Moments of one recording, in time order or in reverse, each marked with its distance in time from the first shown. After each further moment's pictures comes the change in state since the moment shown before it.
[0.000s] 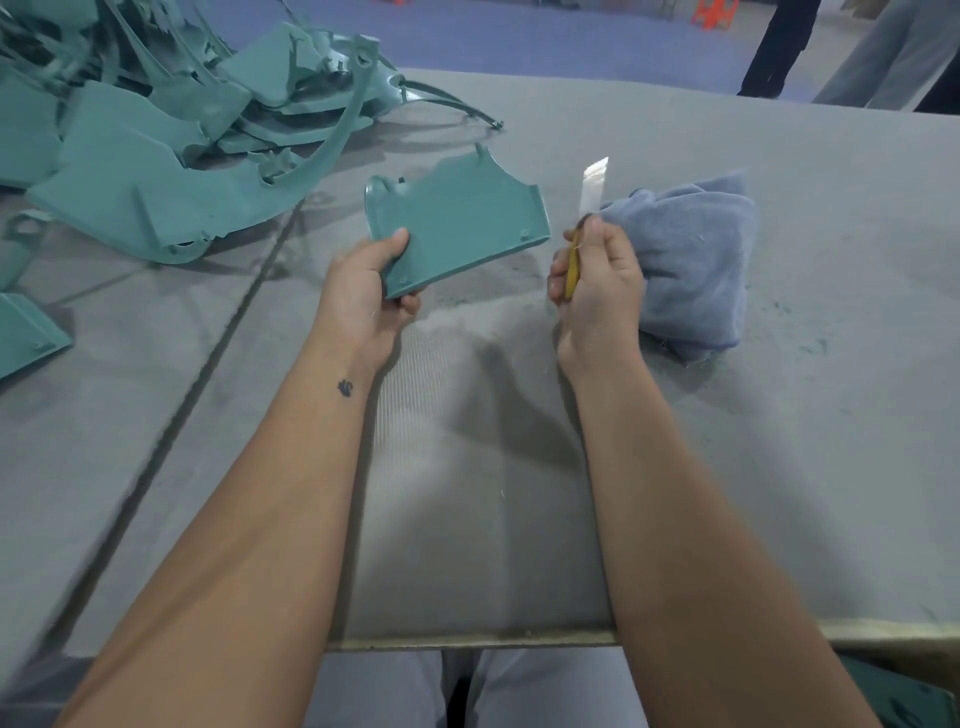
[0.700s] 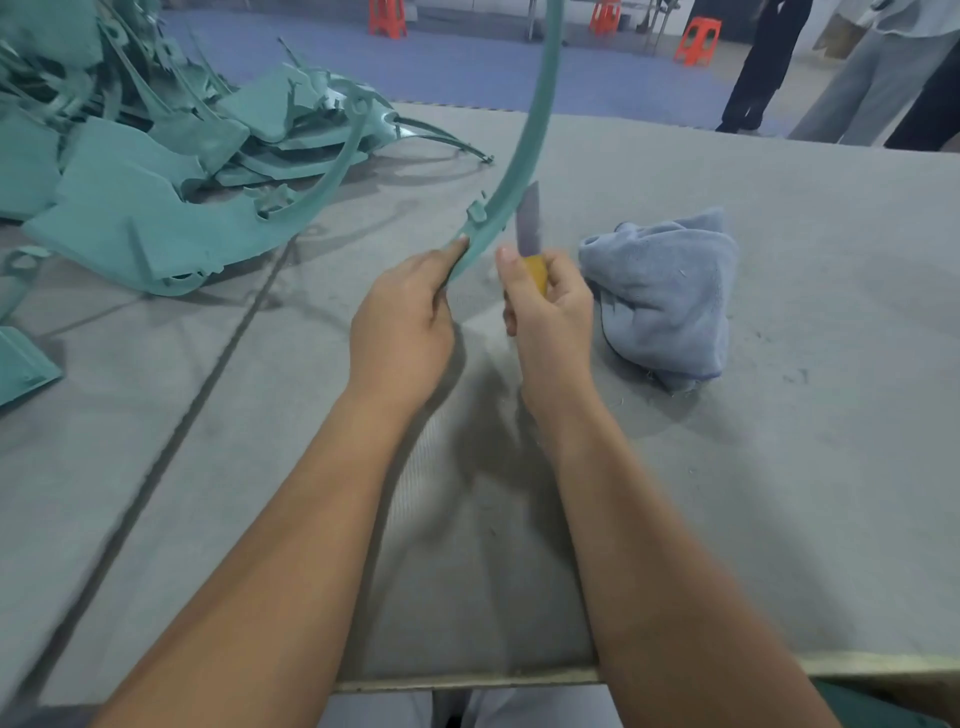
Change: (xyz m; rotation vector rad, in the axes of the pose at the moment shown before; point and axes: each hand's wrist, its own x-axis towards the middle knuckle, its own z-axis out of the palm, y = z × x) left_hand -0.017 -0.015 0.014 1.124 -0.049 0.871; right_hand -0.026 -0.005 0.021 -0.293 -0.144 -0.096
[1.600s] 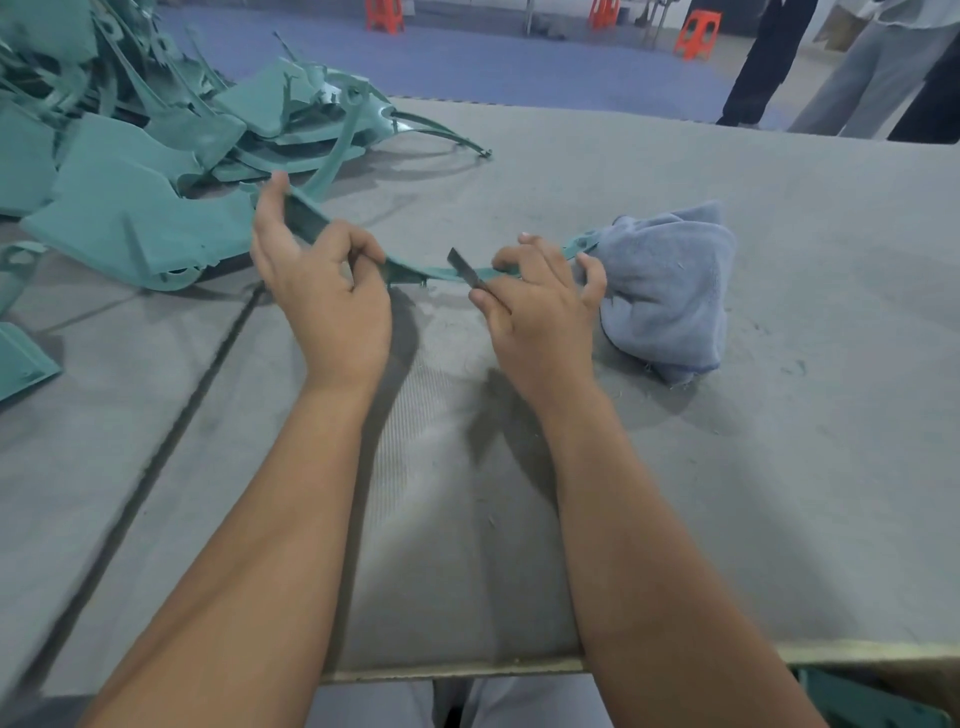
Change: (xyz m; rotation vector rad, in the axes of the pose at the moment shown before) left_hand 0.010 -0.018 -0.017 -0.074 0.425 -0.166; right_hand 0.006 0.012 -0.014 -1.164 -0.098 -0.621
